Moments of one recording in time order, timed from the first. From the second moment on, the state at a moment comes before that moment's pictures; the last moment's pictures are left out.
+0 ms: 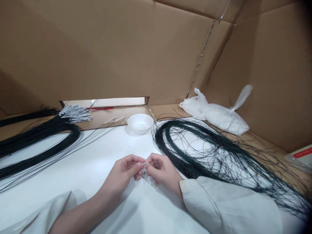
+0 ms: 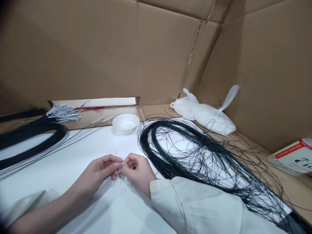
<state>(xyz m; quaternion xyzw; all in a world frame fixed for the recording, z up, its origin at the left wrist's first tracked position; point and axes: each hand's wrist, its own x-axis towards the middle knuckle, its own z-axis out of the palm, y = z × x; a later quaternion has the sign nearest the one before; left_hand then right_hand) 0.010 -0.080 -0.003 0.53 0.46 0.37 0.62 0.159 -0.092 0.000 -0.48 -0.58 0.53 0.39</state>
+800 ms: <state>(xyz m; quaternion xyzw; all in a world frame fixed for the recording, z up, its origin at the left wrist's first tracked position) 0.011 -0.084 -0.004 0.57 0.46 0.36 0.57 0.160 -0.091 0.007 -0.49 -0.55 0.56 0.37</state>
